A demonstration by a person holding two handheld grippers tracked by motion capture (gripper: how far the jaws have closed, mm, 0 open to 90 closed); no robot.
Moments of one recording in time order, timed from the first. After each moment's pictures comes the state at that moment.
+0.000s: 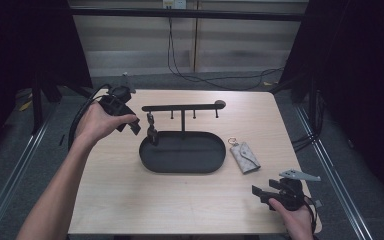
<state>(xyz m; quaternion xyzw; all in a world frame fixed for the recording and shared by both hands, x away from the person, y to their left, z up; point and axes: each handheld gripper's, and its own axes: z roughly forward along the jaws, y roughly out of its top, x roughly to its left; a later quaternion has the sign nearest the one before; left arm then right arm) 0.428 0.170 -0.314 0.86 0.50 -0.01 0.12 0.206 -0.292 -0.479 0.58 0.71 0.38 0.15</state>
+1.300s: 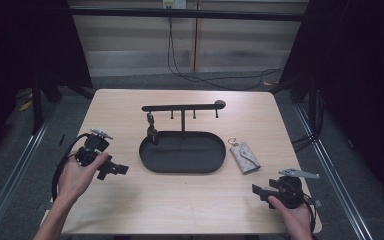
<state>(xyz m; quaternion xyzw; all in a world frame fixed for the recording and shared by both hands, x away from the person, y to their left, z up) 0.328 0.239 -0.405 0.86 0.42 0.00 0.28 0.211 -0.292 -0.480 0.60 0.70 0.37 0.14</state>
